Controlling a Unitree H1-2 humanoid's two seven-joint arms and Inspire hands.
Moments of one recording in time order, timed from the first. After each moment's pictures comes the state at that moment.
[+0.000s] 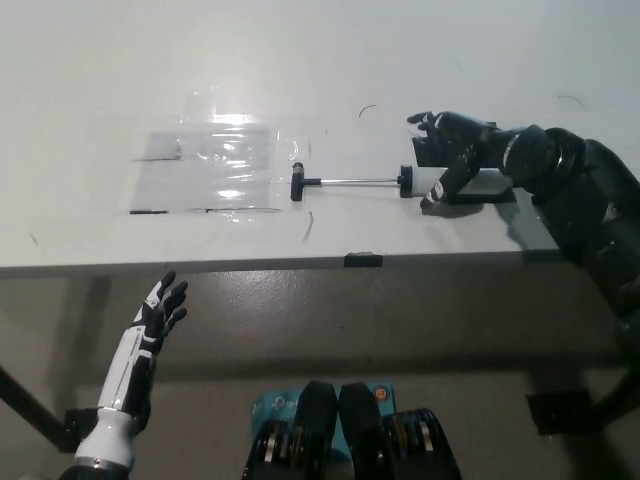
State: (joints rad) left_arm -0.06 0.14 0.01 0.09 0.01 -0.18 -0.07; right_arm -1.18 -0.22 0.43 1.29 -0.35 -0.08 0.32
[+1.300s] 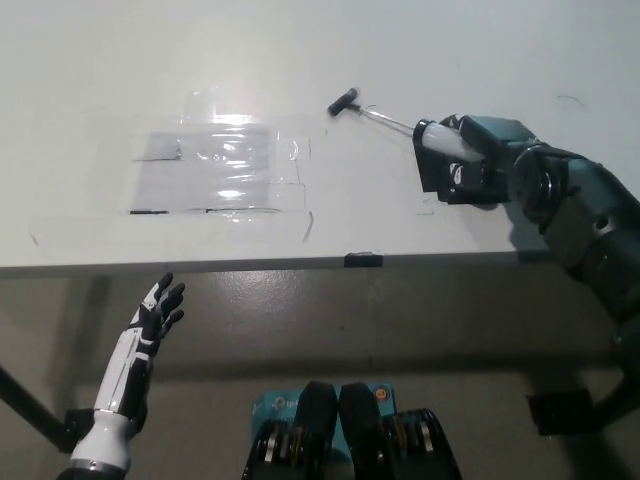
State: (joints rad) left_arm -0.06 0.15 0.01 0.09 0.01 -0.19 -0.08; right_arm -1.17 -0.22 0.58 1.36 -0.53 -0.11 0.03
